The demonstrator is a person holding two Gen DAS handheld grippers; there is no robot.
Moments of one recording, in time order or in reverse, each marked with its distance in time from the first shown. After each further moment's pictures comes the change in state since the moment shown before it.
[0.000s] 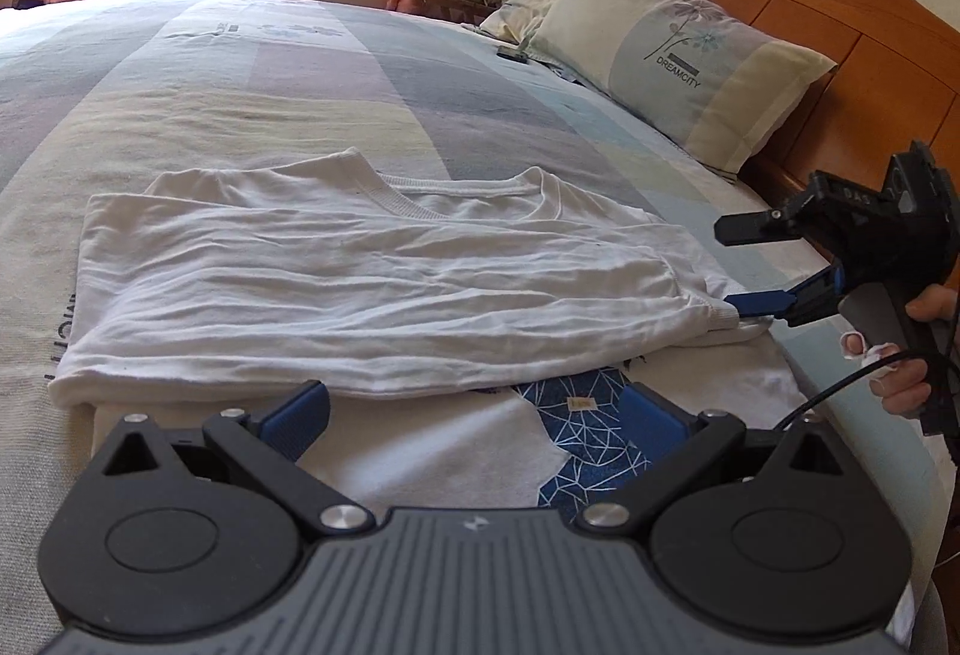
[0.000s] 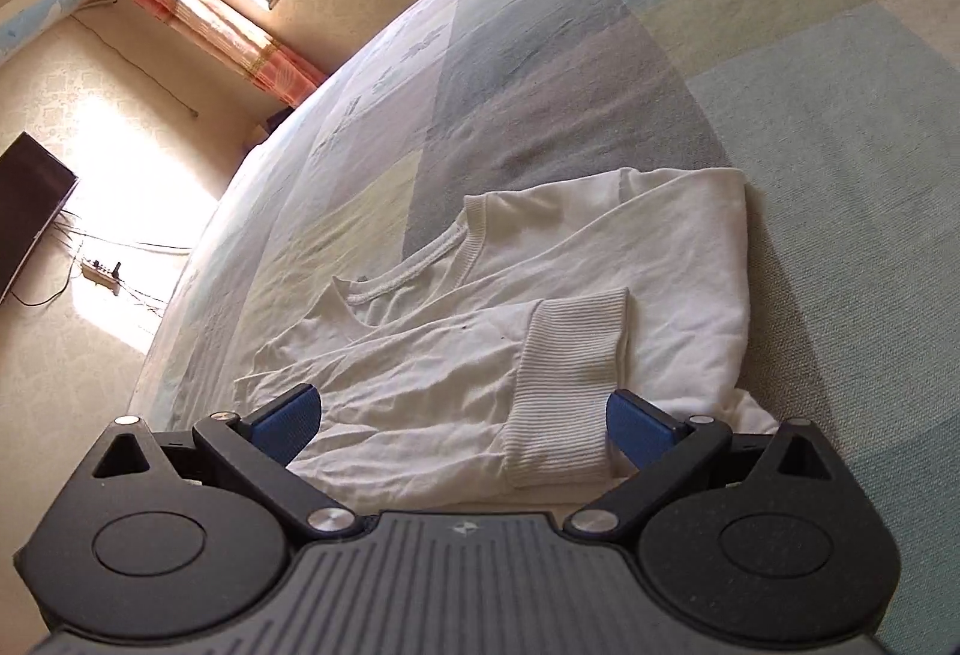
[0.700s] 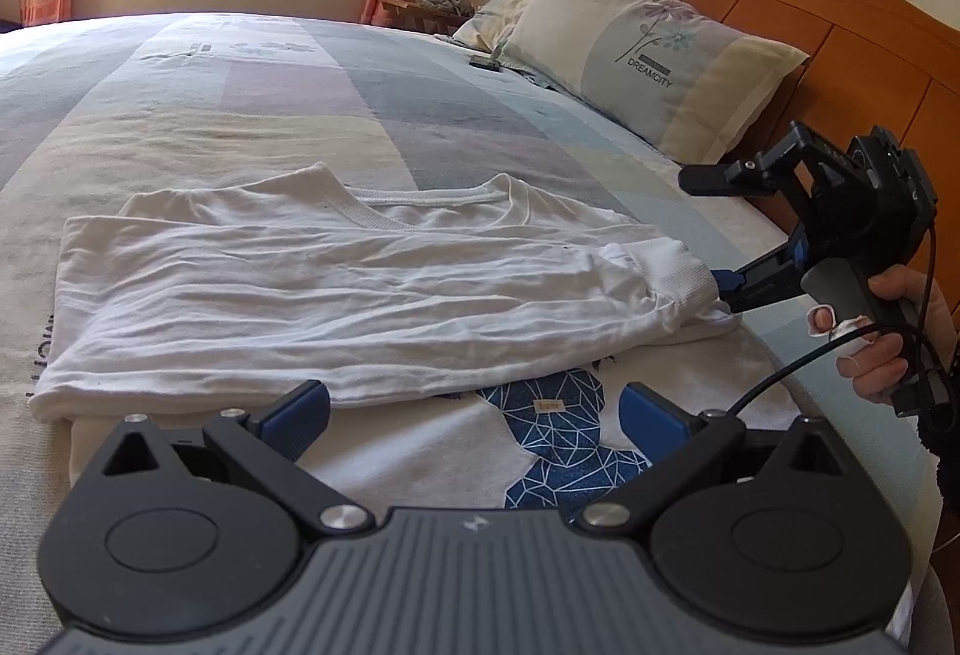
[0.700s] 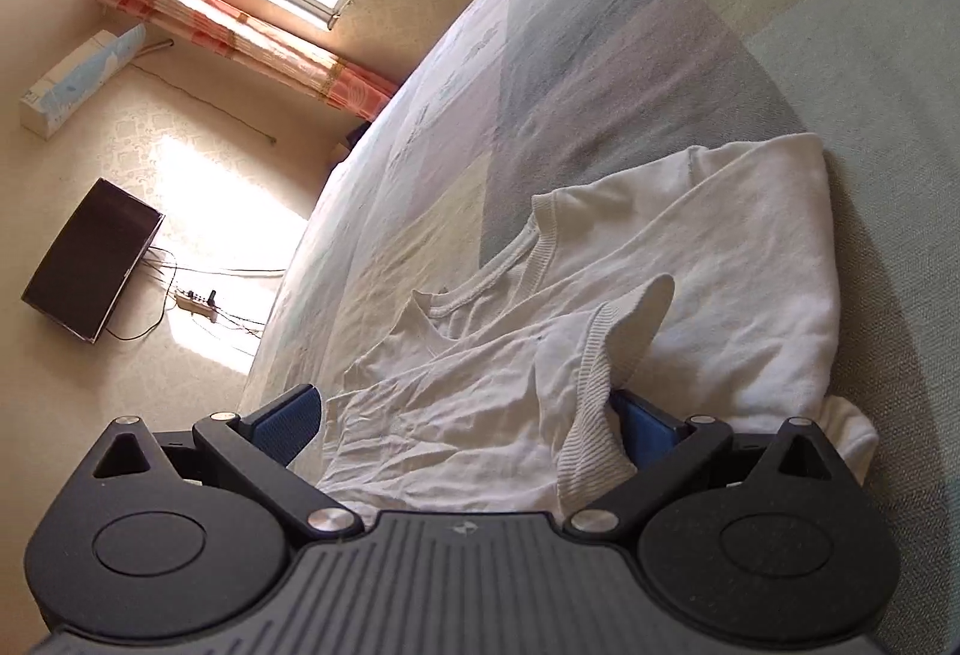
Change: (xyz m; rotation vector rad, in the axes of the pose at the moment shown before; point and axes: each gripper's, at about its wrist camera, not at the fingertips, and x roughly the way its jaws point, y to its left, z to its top) left arm -0.001 -0.008 -0.001 0.036 -0.018 -0.015; right arm 0.016 -0.011 0.004 0.057 0.030 0.199
